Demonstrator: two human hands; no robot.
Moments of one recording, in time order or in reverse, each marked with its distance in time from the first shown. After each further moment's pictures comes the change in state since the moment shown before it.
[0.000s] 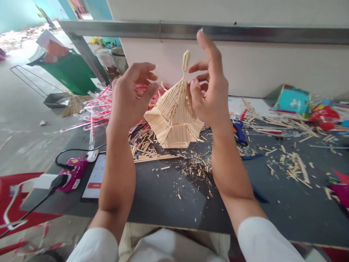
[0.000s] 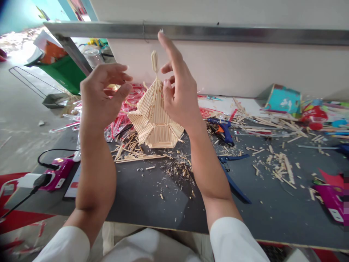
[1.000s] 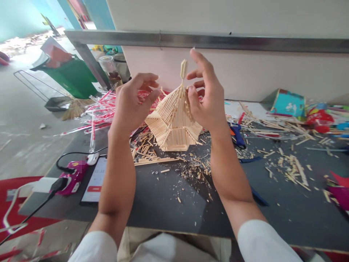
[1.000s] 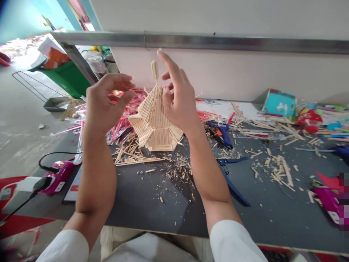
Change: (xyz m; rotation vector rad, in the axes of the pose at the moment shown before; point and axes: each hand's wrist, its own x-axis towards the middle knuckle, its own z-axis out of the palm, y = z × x) left_hand 0.000 -0.001 0.001 0.073 -0.011 0.066; right_hand 0.001 0.009 0.004 0.017 0.019 -0.038
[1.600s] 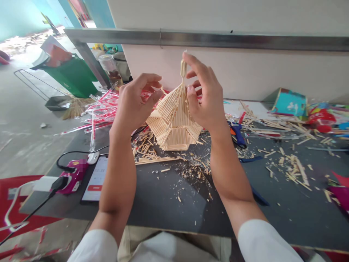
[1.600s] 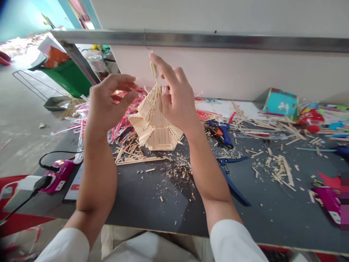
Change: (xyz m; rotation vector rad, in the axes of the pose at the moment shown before) left_hand 0.000 0.003 0.003 -0.005 -0.040 0.001; right_hand -0.003 0.002 -0.001 -0.073 -0.067 0.000
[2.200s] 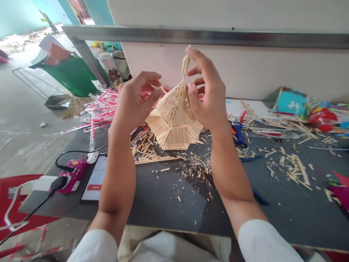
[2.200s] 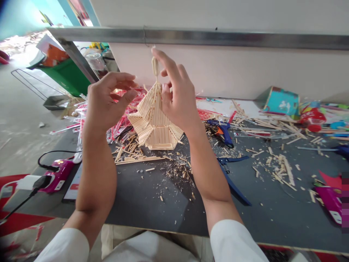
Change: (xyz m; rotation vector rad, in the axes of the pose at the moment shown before) left_hand -0.001 0.001 -0.001 0.005 -0.028 -0.004; right_hand 0.000 -0.004 -0.001 0.043 0.018 0.026
